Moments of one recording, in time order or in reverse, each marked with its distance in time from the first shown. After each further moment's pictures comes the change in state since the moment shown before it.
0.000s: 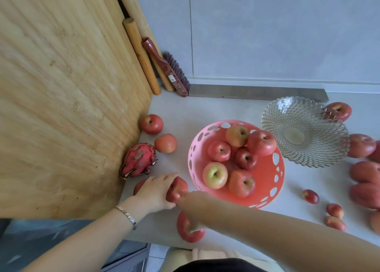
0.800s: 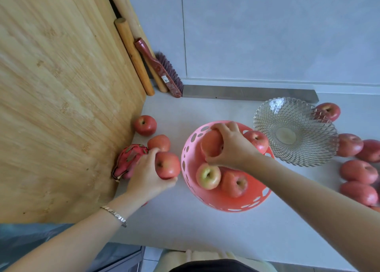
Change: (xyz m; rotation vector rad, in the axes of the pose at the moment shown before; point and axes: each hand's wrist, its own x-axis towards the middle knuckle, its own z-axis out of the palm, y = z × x) left_hand -0.008 0.020 -0.037 -0.548 0.631 -0.097; right_hand -0.048 0.100 -0.066 0.508 0.696 0.327
